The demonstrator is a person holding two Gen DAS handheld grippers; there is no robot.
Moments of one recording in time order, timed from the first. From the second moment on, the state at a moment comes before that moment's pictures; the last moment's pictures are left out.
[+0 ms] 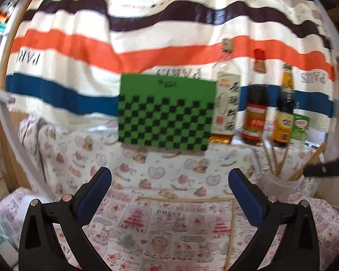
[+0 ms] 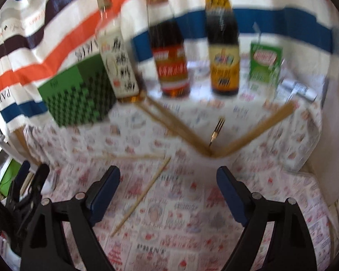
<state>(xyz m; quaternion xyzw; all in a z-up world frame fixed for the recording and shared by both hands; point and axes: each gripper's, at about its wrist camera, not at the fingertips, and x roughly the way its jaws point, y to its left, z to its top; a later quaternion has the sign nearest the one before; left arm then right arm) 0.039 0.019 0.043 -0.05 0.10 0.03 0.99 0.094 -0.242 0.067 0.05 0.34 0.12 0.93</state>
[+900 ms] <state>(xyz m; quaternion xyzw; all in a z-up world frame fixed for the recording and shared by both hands) 0.045 0.047 0.038 -0.10 0.12 0.07 0.99 0.199 -0.164 -0.045 0.03 0.52 0.11 0.85</state>
